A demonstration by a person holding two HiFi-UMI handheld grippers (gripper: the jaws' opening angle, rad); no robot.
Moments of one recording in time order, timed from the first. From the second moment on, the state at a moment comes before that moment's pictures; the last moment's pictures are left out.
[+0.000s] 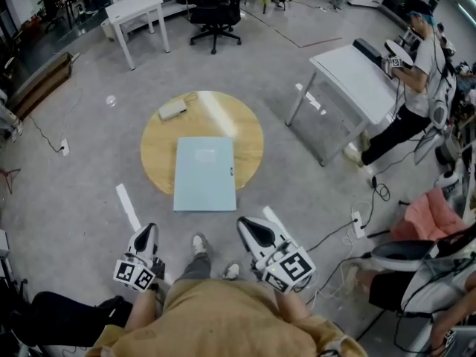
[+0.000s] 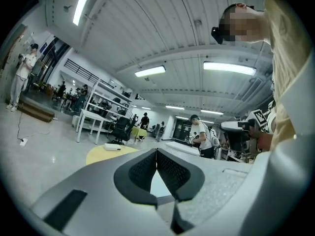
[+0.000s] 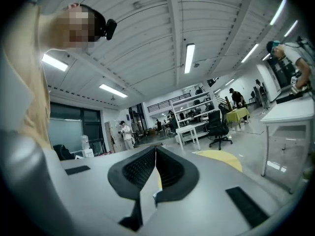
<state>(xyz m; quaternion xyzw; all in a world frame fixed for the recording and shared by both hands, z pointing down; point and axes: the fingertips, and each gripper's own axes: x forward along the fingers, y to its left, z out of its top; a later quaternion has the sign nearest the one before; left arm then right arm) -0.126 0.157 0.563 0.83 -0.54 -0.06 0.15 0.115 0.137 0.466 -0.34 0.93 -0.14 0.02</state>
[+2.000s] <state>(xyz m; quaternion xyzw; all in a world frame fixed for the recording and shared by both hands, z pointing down) -0.170 -0.099 0.603 0.87 -0.44 -0.04 0.23 0.051 -0.103 0.516 -0.36 0.91 -0.18 -0.05</state>
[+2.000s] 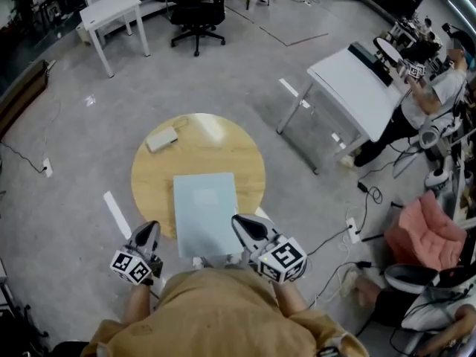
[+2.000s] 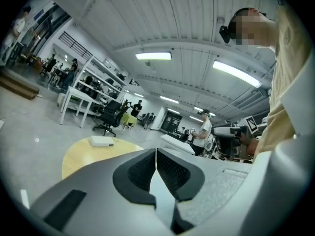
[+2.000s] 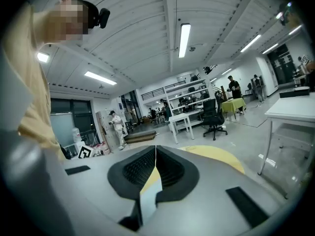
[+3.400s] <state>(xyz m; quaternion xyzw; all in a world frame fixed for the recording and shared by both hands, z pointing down) -0.146 -0.033 0.790 0.73 -0.35 0.01 0.59 0.108 -0.045 0.785 -0.31 0.72 -0.62 -0.09</state>
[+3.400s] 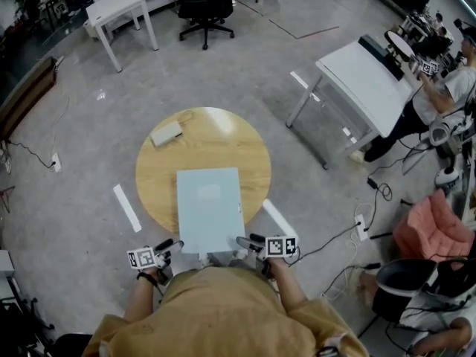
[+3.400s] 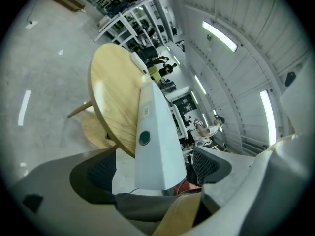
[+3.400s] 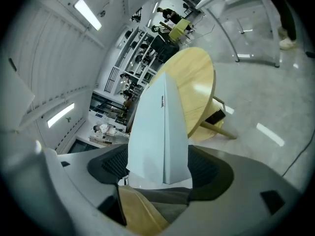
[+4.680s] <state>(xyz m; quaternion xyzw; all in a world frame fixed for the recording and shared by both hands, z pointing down) -0.086 -0.038 0.826 0.72 -0.27 0.05 0.64 0.060 -0.023 0.849 -0.20 0.66 -0.72 -0.11</state>
